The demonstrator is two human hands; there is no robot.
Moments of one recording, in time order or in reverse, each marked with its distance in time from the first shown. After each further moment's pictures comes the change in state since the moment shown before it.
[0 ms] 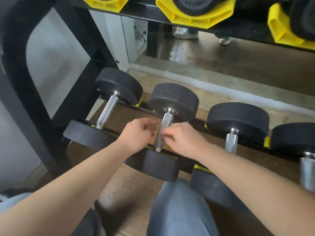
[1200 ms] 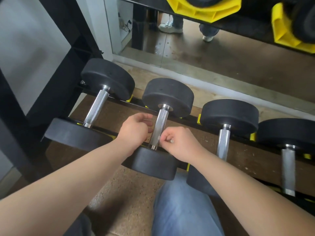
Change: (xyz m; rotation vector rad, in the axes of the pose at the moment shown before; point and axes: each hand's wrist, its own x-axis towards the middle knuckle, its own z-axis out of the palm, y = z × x) left_hand 0.016 -0.004 0.009 -0.383 -0.029 -0.189; right_hand -0.009 -0.016 0.016 0.213 -0.017 0.471
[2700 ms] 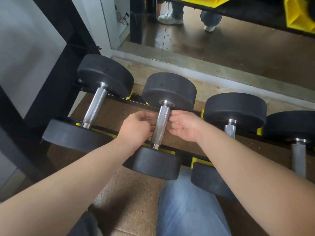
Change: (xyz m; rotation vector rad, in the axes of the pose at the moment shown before) left_hand 0.005 0.000 0.002 0.047 -0.012 -0.011; right_hand 0.057 0.002 -0.015 1.119 -0.129 0.686
